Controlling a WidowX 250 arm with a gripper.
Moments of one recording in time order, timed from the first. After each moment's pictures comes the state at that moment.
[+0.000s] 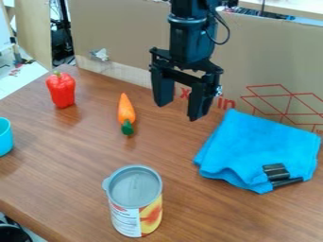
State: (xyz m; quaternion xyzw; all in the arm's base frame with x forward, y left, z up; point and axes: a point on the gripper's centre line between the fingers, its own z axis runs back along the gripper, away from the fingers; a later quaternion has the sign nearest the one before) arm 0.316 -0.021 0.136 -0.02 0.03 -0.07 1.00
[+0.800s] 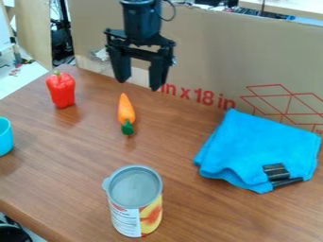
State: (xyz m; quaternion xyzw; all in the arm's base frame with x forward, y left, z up) arm 0.334 0.062 0.142 0.01 -0.01 0.07 1.00
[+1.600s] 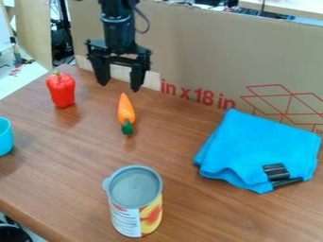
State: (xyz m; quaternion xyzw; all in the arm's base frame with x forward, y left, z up) arm 0.355 0.115 0.108 0.03 -0.05 0.16 0.99
